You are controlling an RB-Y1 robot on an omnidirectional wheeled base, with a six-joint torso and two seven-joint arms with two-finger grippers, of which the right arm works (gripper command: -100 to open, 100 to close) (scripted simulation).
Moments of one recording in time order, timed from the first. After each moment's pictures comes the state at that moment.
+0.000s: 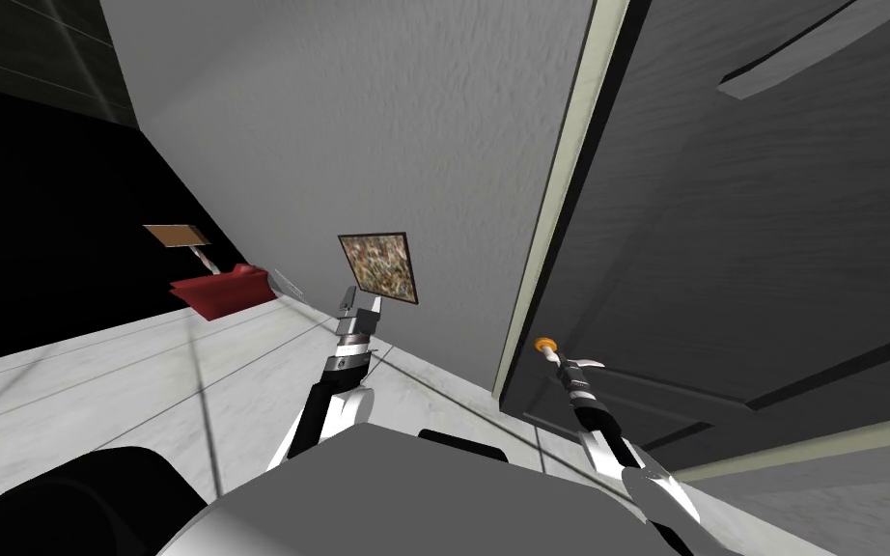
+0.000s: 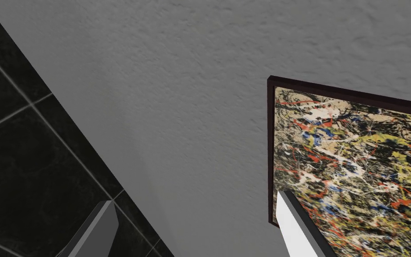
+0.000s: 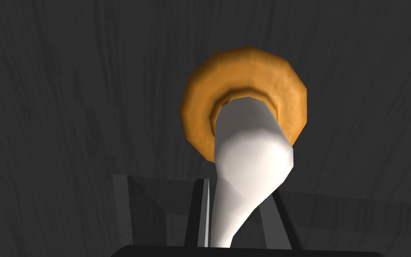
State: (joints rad) arm -0.23 -0.40 -0.09 -0.46 -0.04 -0.83 -0.24
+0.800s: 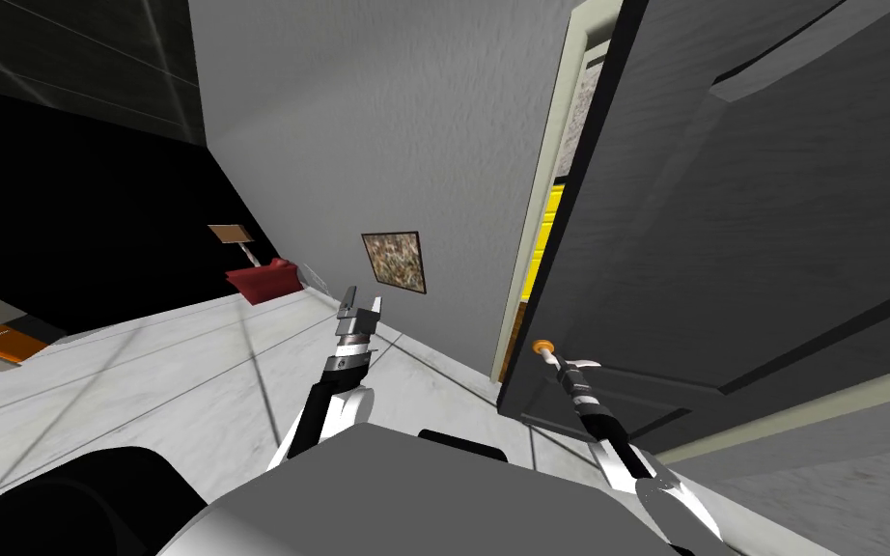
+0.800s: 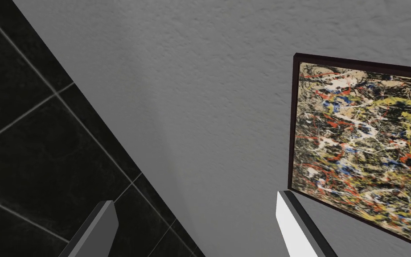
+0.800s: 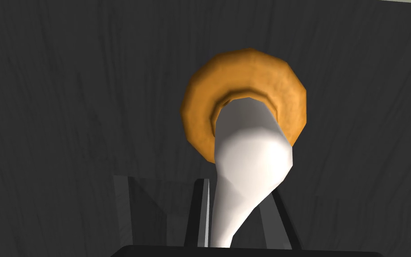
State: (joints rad) arm -0.20 -0.44 -0.02 -0.48 0.01 -0.87 -0.33
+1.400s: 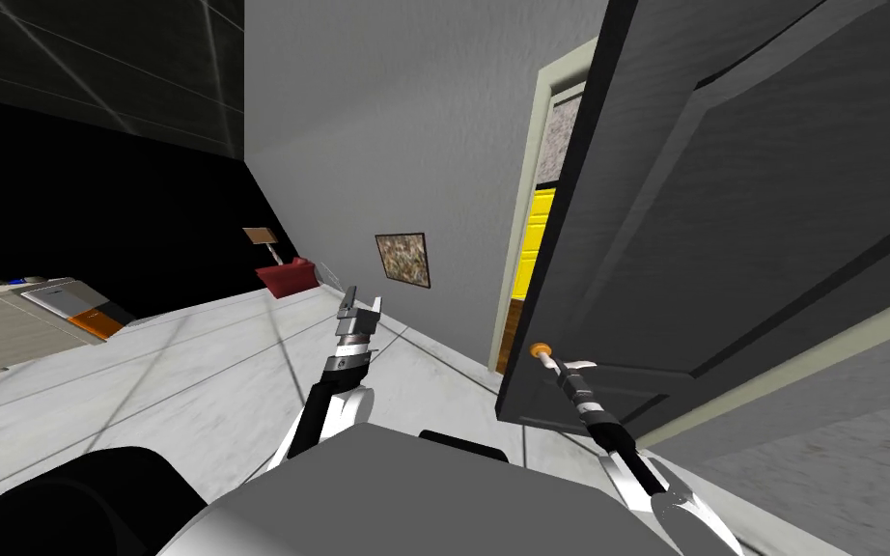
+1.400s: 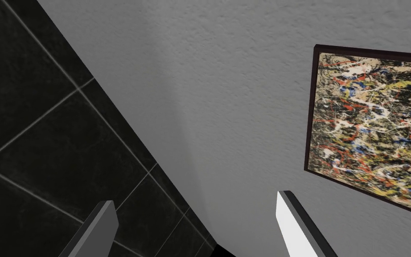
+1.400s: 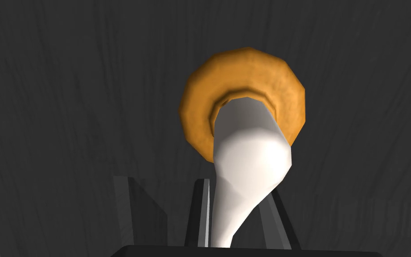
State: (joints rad) arm -0.16 -0.47 0.04 -0.50 0.05 -0.93 -0.40
